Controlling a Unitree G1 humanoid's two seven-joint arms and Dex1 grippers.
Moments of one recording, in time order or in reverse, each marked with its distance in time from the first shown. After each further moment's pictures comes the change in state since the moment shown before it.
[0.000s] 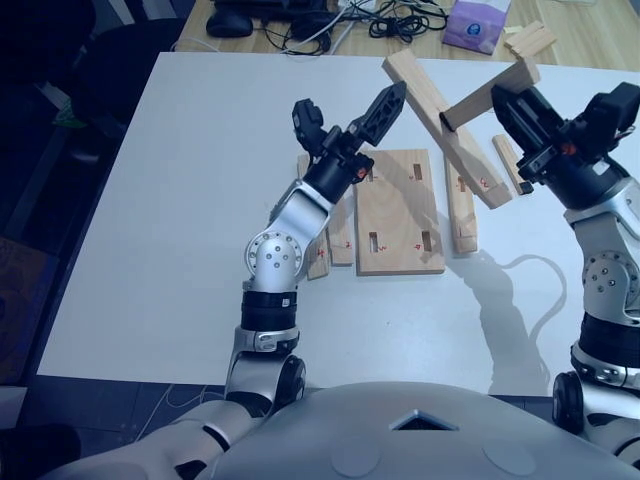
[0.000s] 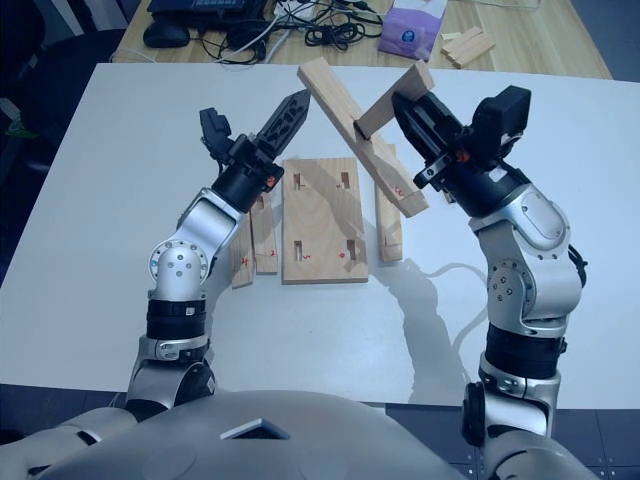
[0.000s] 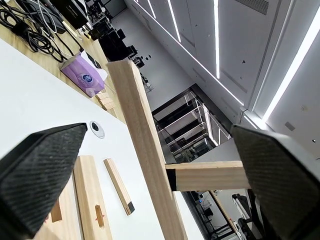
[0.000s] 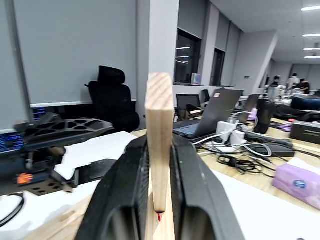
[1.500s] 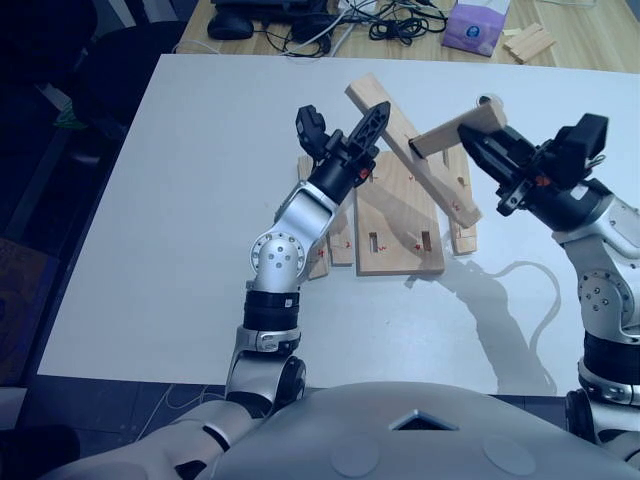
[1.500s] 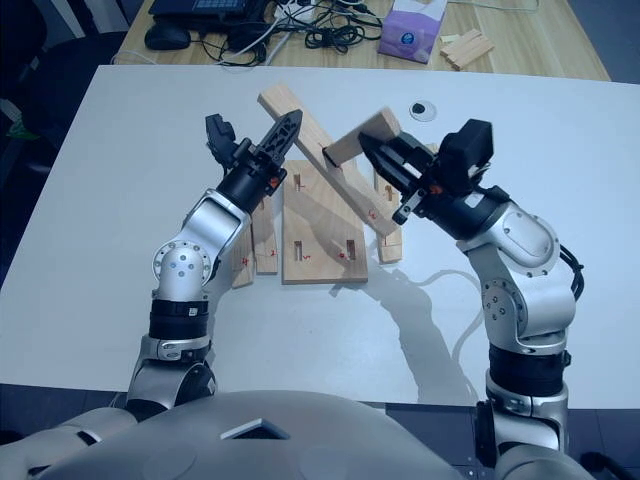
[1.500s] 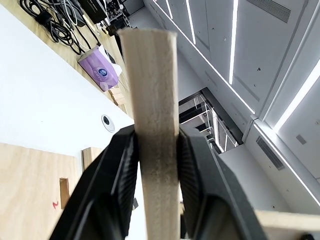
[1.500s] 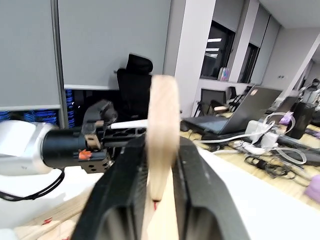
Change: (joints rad) left arm -0.001 0.000 -0.033 0.022 -0.058 -0.007 0.107; right arm 0.074 -0.055 0.109 -0.045 -0.045 -0.053 0.045
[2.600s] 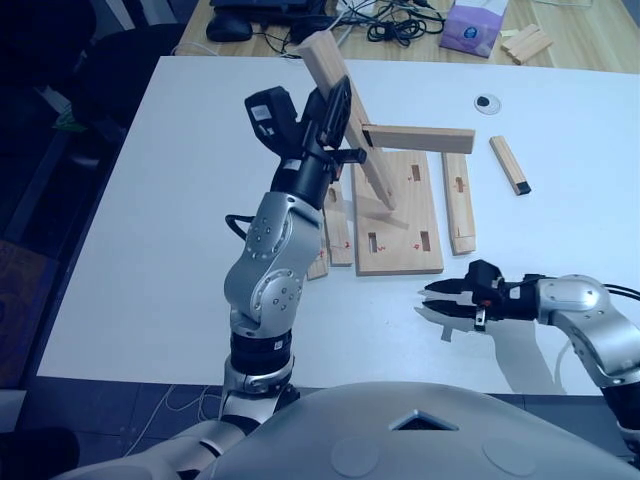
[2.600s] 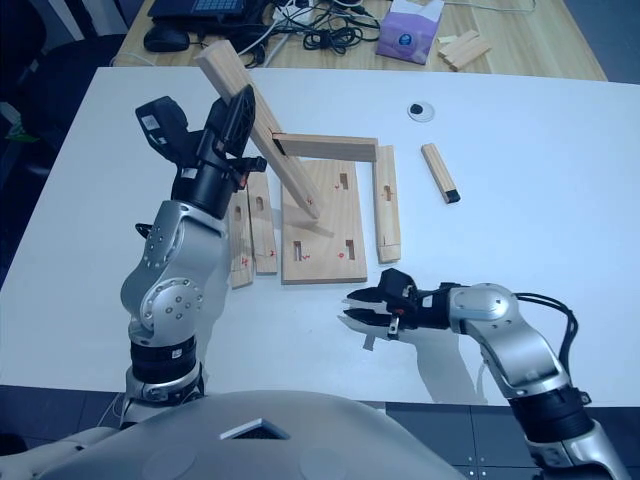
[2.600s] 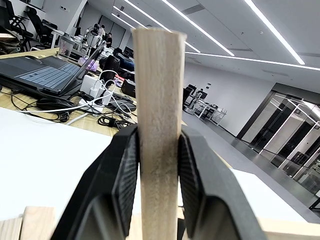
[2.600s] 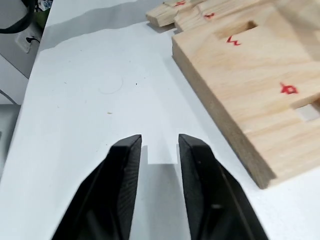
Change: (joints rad) left arm 0.145 0.036 -0.112 -0.455 0.590 -0.088 0.159; right arm 0.245 -0.261 0.329 0.146 -0.240 0.023 0.382
